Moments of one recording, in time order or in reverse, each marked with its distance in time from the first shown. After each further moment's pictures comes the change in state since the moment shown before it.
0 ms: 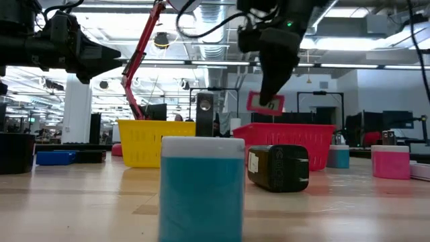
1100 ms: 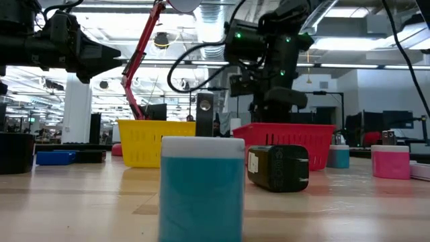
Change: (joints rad) left arm 0.000 0.000 0.000 0.005 0.000 -0.002; right arm -0.067 0.160 -0.089 0.155 -0.091 -0.297
